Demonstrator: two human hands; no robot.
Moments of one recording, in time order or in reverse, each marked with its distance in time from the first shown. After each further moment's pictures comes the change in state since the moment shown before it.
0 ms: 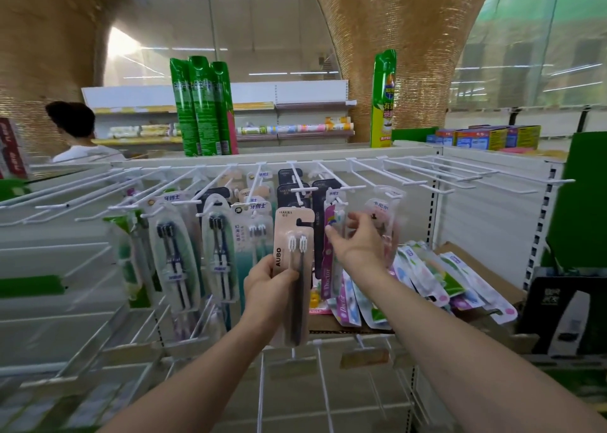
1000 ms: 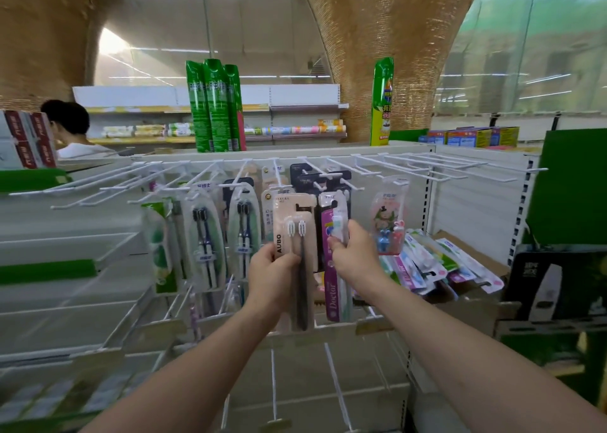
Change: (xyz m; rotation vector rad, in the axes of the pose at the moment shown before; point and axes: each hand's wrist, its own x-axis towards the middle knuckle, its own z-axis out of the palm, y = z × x) left_hand -0.032 0.010 -0.055 -0.145 -0.058 -0.002; right_hand -0.093 -0.027 0.011 0.022 -0.108 -0.090
